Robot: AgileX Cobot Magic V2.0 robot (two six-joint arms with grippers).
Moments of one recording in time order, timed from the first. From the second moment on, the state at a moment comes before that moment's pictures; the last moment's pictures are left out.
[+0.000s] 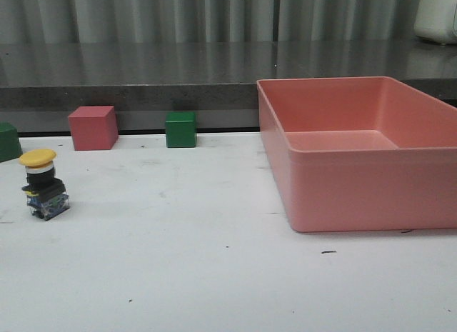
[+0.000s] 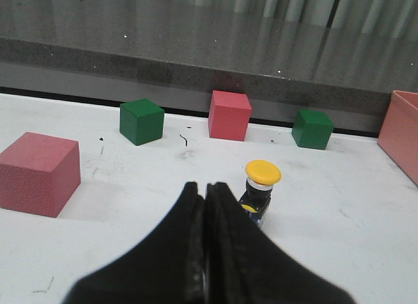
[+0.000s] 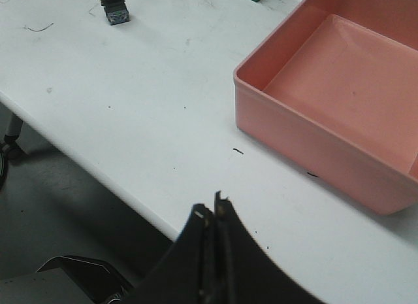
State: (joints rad) left arm -0.04 0.01 -0.03 -0.03 0.21 -0.12; right arm 0.71 0.45 -0.74 -0.07 0.96 0.09
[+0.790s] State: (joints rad) left arm -0.04 0.00 0.01 0.01 0.08 -0.12; right arm 0.71 0.45 -0.74 -0.07 0.96 0.09
